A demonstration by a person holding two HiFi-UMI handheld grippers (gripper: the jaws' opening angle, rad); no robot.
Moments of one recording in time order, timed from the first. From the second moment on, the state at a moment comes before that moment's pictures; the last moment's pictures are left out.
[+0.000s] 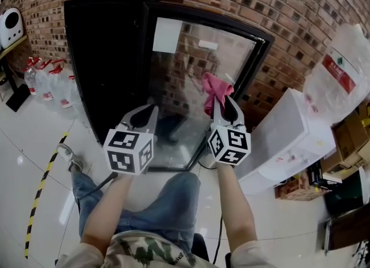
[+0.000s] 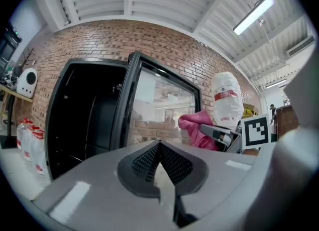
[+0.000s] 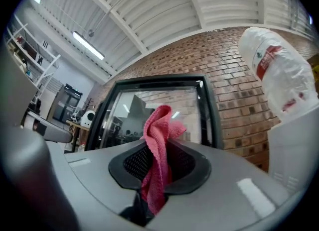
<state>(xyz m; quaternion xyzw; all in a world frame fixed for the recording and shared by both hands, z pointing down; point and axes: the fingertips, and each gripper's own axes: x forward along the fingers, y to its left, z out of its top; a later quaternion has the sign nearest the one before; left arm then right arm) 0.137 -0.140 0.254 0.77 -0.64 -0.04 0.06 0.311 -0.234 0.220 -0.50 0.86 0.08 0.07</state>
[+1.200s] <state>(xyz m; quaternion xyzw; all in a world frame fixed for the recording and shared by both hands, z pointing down) 0.099 -0.112 0.308 0.74 -0.67 -0.03 0.07 0.154 -0.145 0.331 -0.41 0.91 0.05 0.02</state>
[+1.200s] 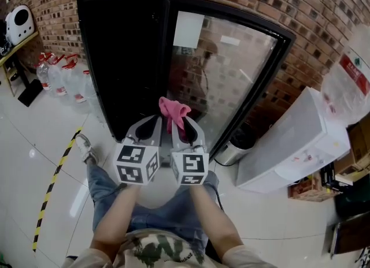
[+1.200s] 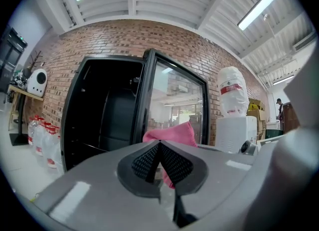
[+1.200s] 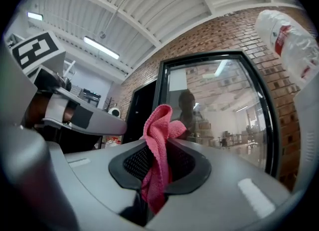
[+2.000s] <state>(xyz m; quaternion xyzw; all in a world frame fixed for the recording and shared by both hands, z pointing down) 0.120 -0.126 0.352 0.74 -0.66 0.00 0.08 0.202 -0.185 0.385 -0.46 0.89 0.00 0.01</state>
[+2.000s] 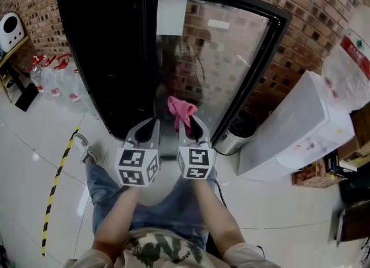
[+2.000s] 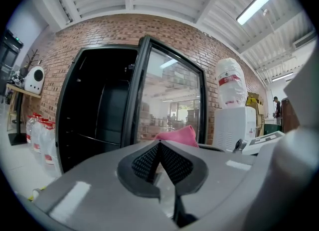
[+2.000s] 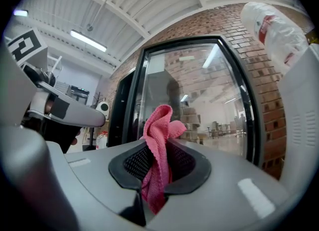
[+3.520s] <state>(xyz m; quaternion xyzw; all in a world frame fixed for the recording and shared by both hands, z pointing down) 0.114 -0.115 0.373 0.75 -0.66 0.00 0.06 0.207 -0.178 0.393 -0.45 0.89 0.03 0.01</state>
